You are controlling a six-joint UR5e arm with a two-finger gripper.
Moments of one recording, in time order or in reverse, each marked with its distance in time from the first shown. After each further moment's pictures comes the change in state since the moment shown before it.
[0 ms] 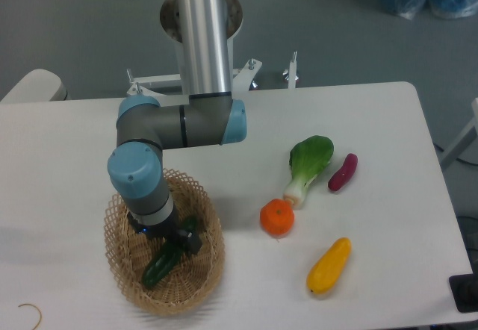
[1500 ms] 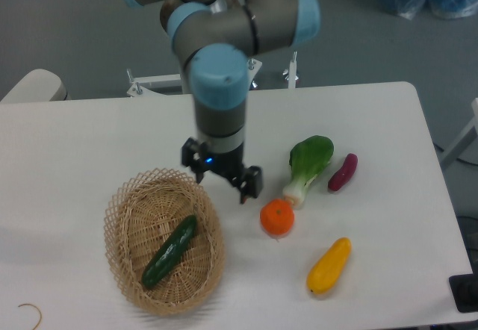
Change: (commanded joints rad) arm 0.121 0.213 -0.014 -0.164 -0.115 0.023
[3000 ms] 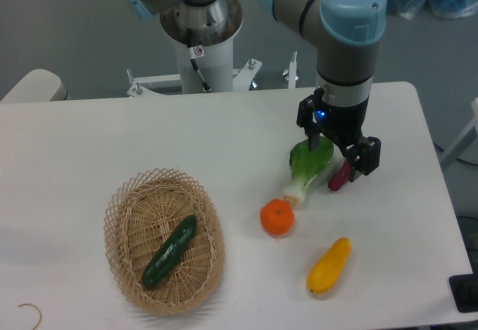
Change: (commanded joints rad) arm 0.370 0.093 0.196 -0.230 -0.002 0.886
